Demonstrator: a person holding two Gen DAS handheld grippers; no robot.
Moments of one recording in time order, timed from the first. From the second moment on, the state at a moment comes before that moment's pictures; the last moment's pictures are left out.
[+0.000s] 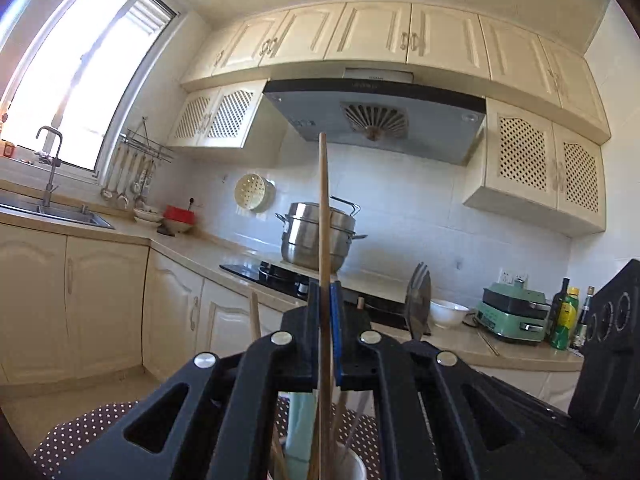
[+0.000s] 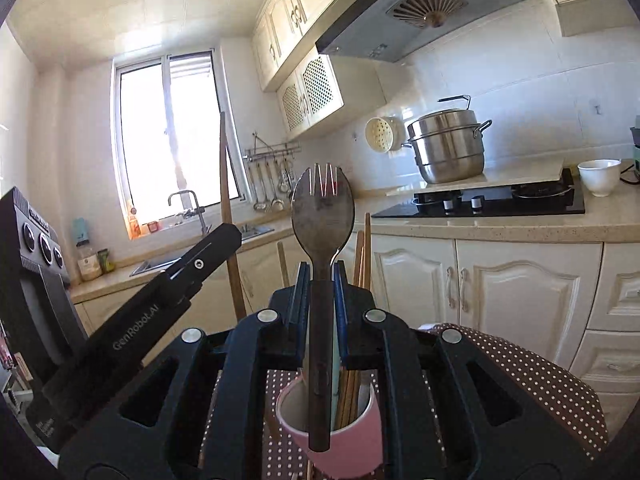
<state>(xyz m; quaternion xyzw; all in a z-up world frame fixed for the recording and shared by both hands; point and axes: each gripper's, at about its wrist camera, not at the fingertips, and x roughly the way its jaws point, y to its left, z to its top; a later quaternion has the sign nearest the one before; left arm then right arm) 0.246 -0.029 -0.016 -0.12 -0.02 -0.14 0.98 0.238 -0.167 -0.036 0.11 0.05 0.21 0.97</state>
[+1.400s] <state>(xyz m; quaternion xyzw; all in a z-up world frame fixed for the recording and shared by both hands) 0.232 0.023 -0.045 -0.06 0.06 0.02 1.00 0.253 -0.153 -0.063 0.10 0.05 0.18 0.98</state>
